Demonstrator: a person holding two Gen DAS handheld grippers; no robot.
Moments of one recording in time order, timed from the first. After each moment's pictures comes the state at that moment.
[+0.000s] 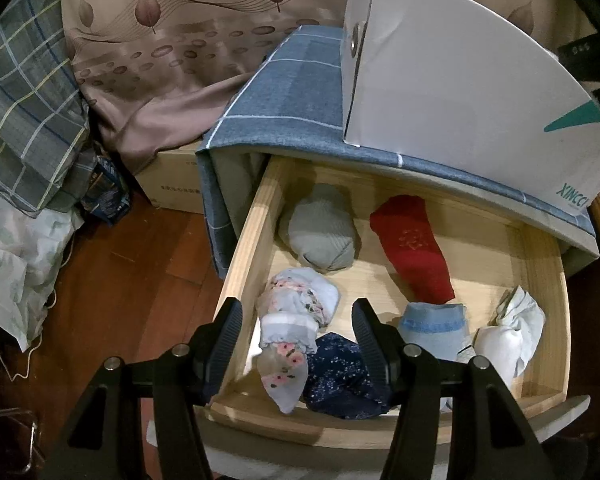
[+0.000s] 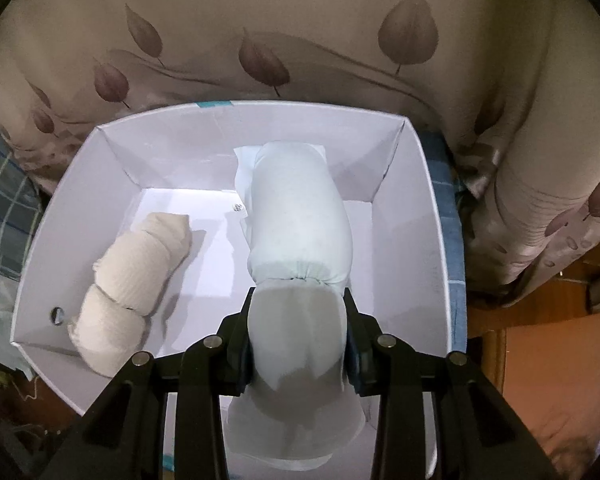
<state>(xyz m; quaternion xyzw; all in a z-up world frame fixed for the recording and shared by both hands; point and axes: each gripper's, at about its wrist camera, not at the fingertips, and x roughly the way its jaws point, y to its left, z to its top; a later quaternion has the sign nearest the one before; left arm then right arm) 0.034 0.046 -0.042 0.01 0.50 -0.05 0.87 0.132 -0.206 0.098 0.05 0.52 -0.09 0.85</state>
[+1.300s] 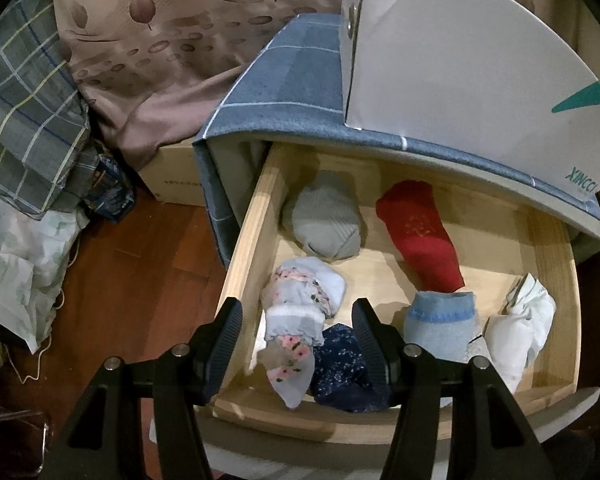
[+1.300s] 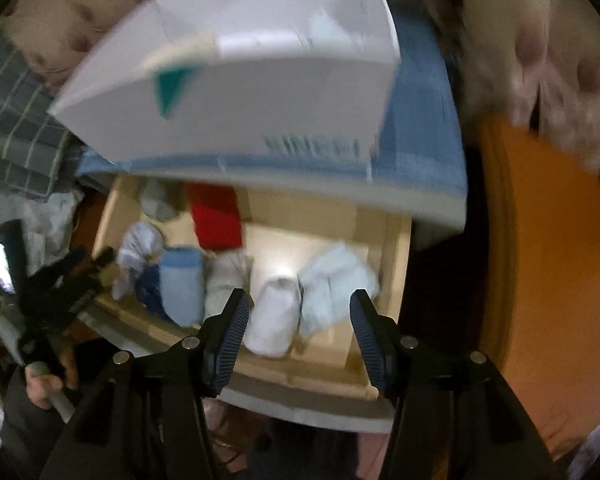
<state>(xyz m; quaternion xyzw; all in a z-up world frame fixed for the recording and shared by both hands) 0.034 0.044 -0.049 0.03 0.51 -0.05 0.86 -0.040 -0.203 0.050 0.09 0.61 -0.04 0.79</state>
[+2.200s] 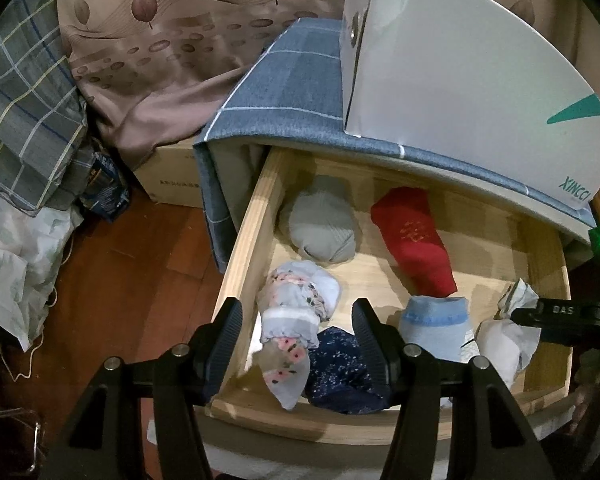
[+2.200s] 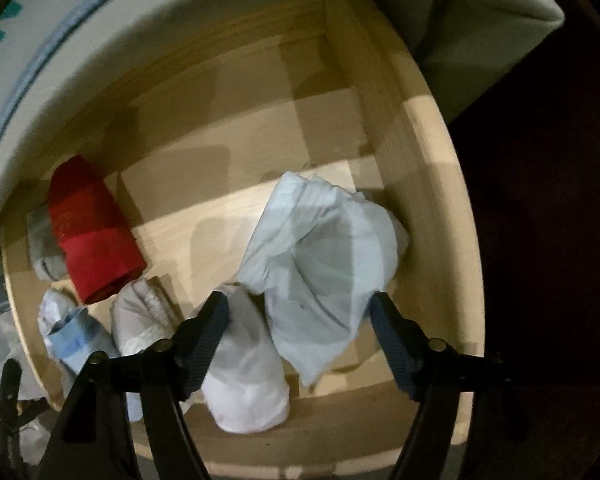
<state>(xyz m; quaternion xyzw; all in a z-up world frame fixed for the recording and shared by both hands) 0.033 0.048 -0.046 0.02 0.51 -0.06 0.86 -0.015 -0.235 -0.102 0.24 0.66 -0.18 0.69</state>
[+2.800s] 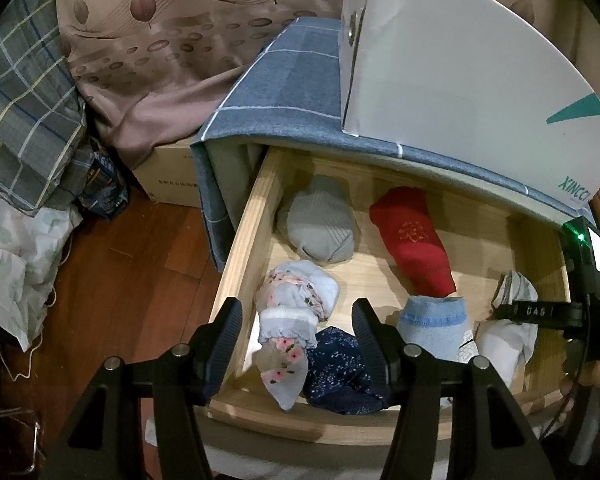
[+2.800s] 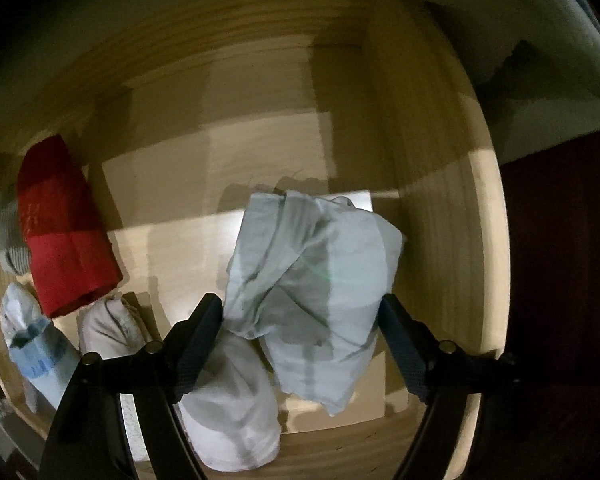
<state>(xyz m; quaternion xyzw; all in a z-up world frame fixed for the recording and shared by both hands) 0.036 0.048 -0.046 0.02 0.51 -0.06 0.86 0.025 -0.212 -0.124 0.15 0.68 -0.18 0.70</state>
